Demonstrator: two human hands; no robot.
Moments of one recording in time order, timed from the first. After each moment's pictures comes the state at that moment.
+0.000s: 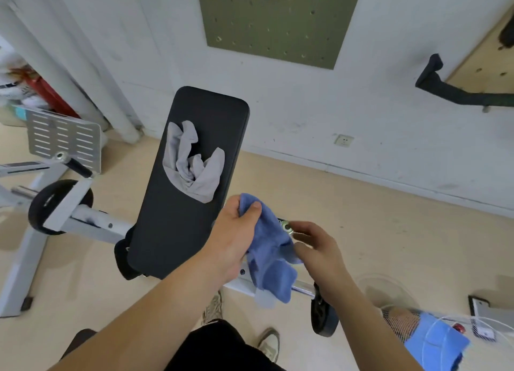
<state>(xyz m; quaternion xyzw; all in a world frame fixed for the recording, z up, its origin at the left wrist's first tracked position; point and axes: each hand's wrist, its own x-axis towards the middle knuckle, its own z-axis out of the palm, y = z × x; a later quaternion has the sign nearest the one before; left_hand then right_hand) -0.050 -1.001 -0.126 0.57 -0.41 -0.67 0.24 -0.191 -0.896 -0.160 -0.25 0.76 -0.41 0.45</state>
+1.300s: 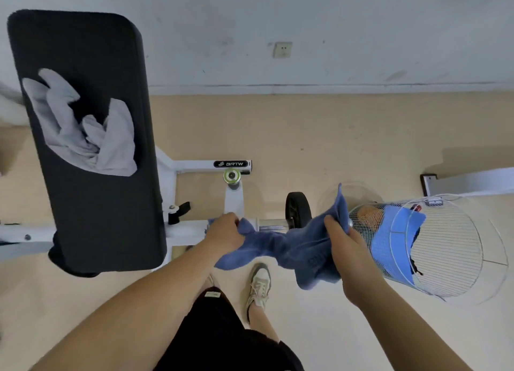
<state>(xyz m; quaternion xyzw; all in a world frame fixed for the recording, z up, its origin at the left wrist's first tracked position) -0.100 -0.969 -0.397 0.41 -0.79 -0.37 -0.26 -0.245 -0.790 -0.214 0.13 0.78 -0.41 0.46</state>
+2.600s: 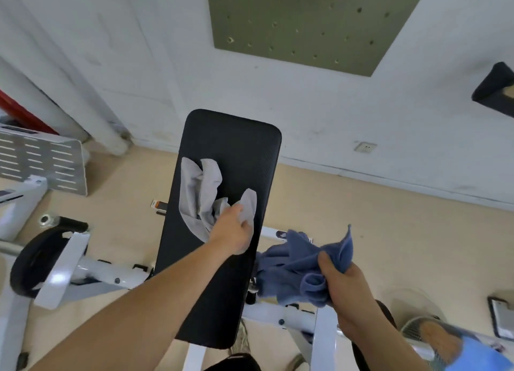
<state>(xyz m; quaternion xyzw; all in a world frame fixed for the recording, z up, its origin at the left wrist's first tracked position) 0.000 -1.303 -0.287 0.55 -0.72 -0.42 -0.06 -0.146 -1.093 -0.206 0.00 0.71 -0.47 0.52</state>
